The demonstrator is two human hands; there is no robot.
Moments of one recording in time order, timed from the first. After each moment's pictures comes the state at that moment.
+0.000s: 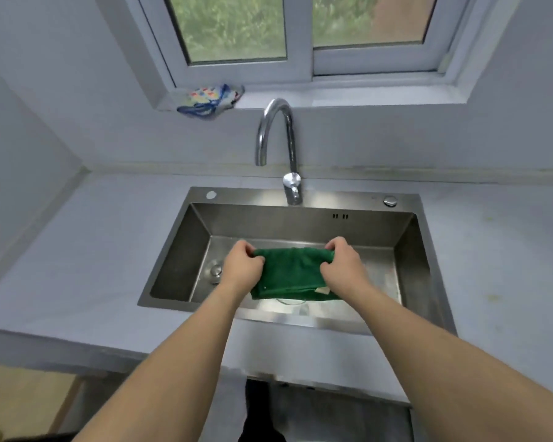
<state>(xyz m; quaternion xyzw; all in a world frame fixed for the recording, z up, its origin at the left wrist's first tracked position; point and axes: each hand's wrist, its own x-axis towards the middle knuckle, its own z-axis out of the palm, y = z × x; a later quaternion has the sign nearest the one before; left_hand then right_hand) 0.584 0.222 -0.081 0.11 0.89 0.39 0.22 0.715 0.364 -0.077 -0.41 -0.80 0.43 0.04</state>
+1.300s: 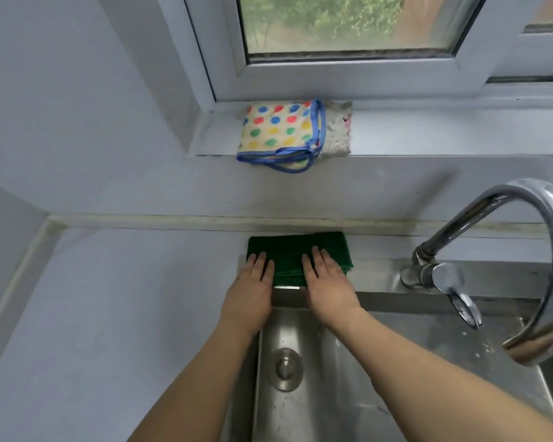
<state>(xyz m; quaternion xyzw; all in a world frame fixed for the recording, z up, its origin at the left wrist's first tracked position) 0.195 0.217 -0.178 0.47 0.87 0.00 0.14 0.303 0.348 -0.178 -0.24 -0.95 0.09 -0.16</state>
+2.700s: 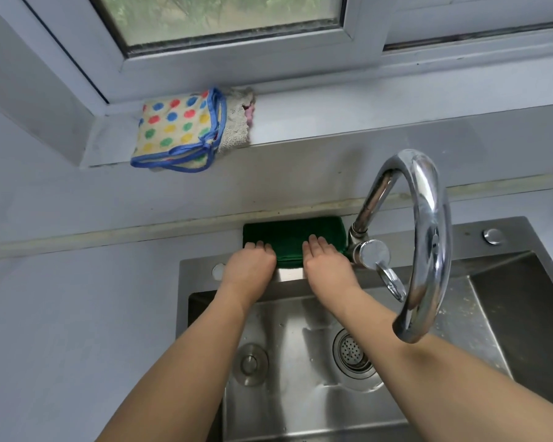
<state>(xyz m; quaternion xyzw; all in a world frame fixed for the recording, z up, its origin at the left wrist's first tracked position) 0.244 0.333 -0.152 0.57 0.80 -0.16 0.08 0.368 0.420 -0.178 -0.31 -0.94 0.02 -0.13</state>
